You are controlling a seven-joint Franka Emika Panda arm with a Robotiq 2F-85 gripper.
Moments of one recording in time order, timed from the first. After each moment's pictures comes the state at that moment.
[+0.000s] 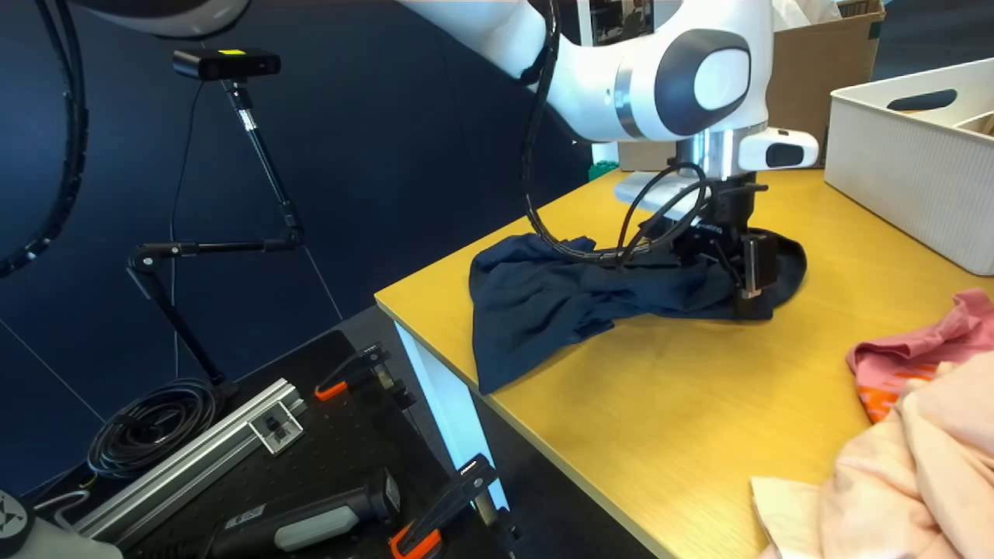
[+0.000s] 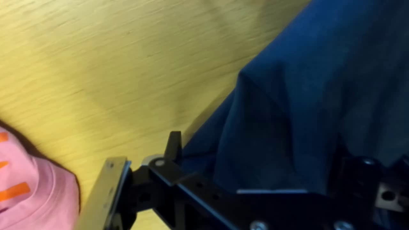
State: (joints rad) arm -0.15 1.07 0.04 -1.16 -0.15 2.17 0.24
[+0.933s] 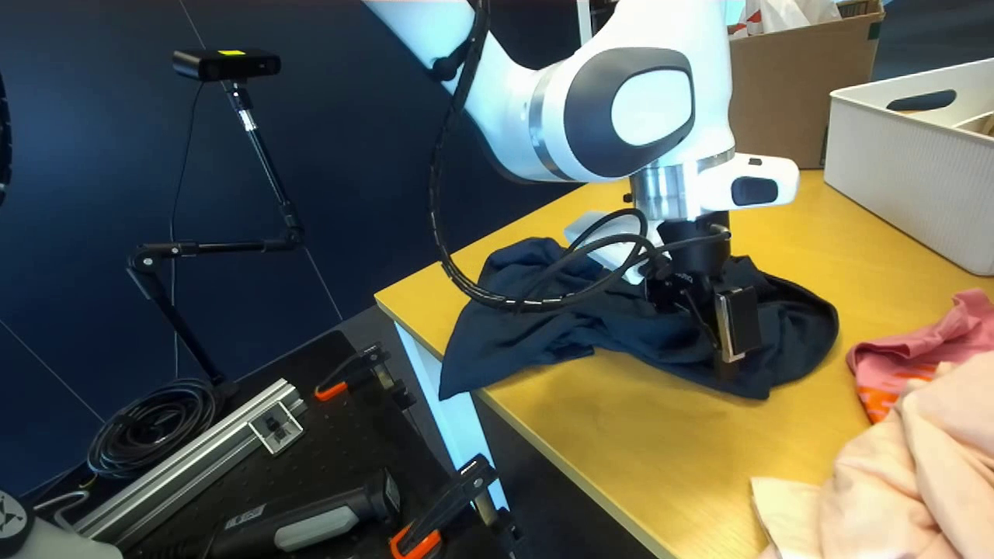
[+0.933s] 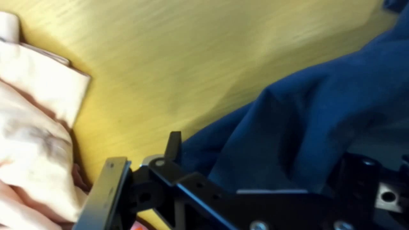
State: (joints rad) arm -0.09 0.72 -0.15 -1.82 -0.12 2.52 0.25
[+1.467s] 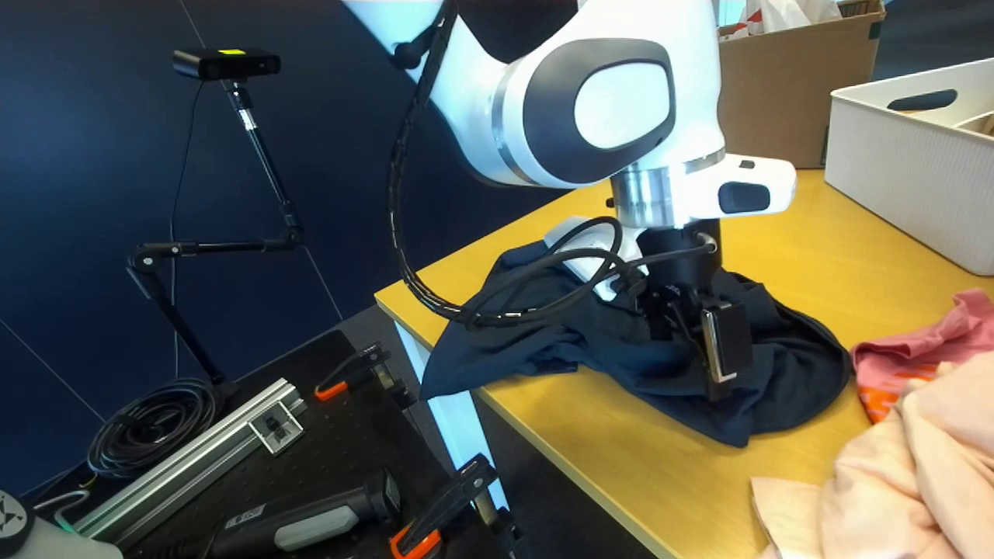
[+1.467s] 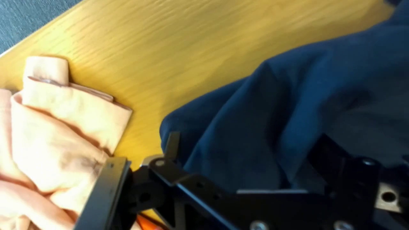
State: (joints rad) arm -0.08 0.62 -0.18 -1.98 -0.12 2.60 0.25
